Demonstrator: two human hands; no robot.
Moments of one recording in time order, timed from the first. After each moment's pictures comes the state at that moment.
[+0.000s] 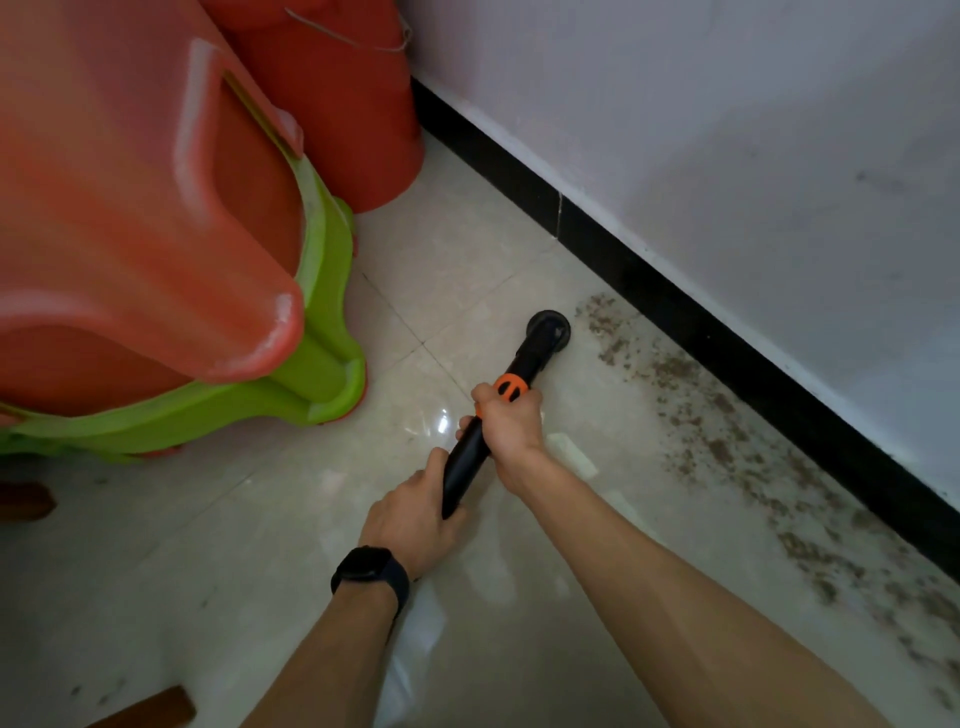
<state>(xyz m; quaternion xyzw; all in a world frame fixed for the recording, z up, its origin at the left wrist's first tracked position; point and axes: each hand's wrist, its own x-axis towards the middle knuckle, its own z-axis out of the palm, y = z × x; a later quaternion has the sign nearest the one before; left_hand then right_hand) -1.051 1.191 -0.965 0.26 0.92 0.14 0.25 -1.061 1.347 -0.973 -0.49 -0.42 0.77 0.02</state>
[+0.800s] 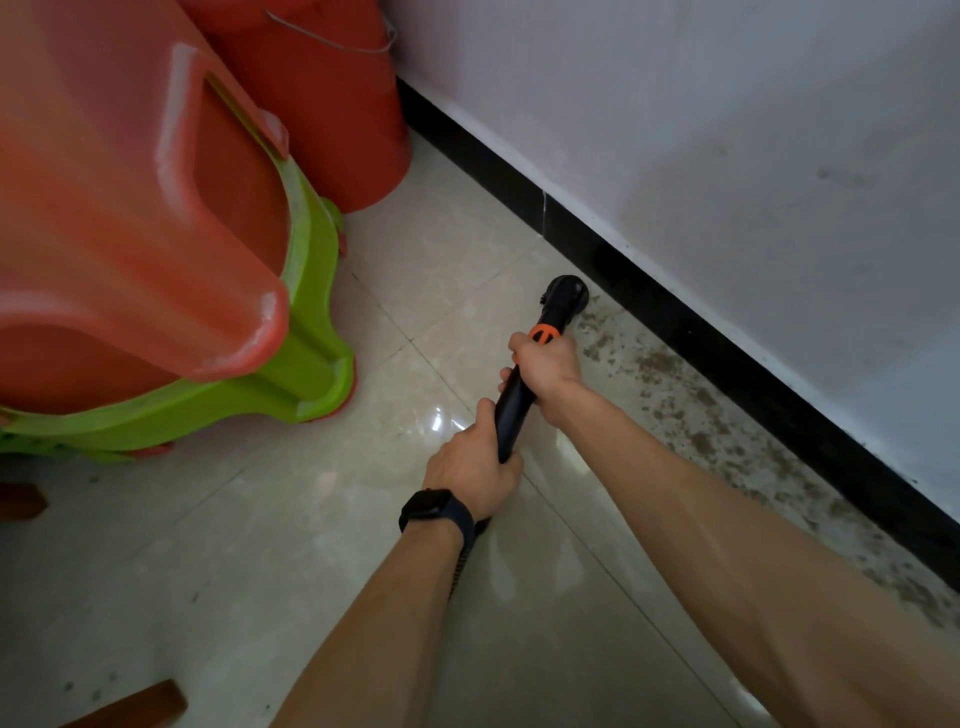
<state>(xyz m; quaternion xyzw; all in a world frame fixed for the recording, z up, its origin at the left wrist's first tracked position) -1.047 1.278 -0.961 0.25 0.92 0.18 0.25 -1.079 1.426 -0.969 -0.50 -0.49 0.71 0.02</state>
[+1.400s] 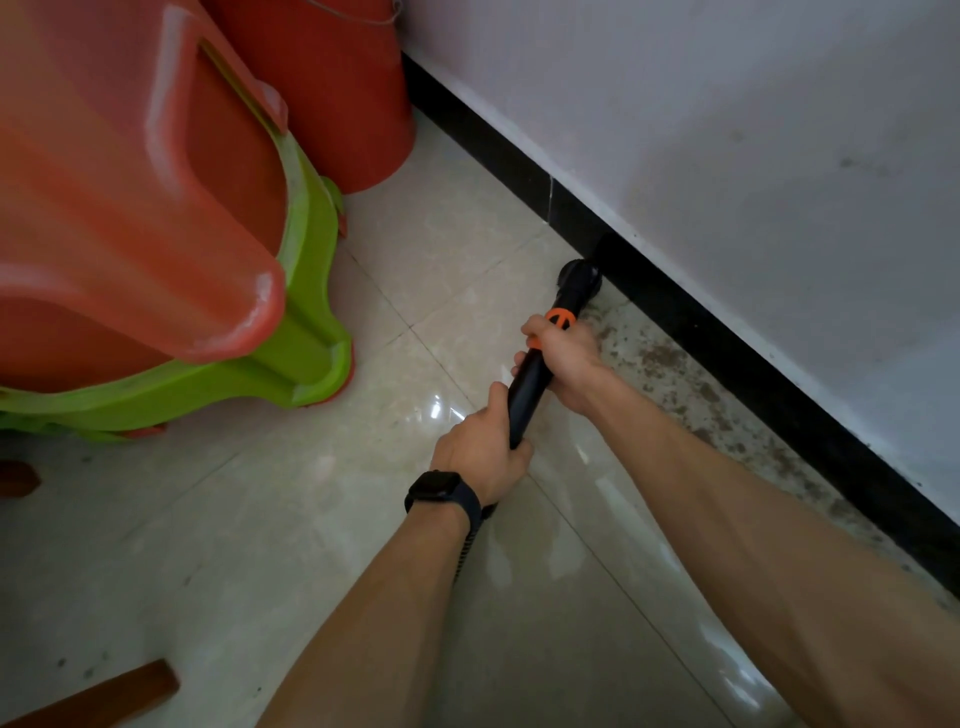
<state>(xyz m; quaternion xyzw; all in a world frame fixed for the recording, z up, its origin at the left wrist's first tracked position) -1.047 1.290 -0.962 0.27 0.91 0.18 0.24 -1.070 1.448 -0.968 -0.46 -0.47 0.75 0.02</state>
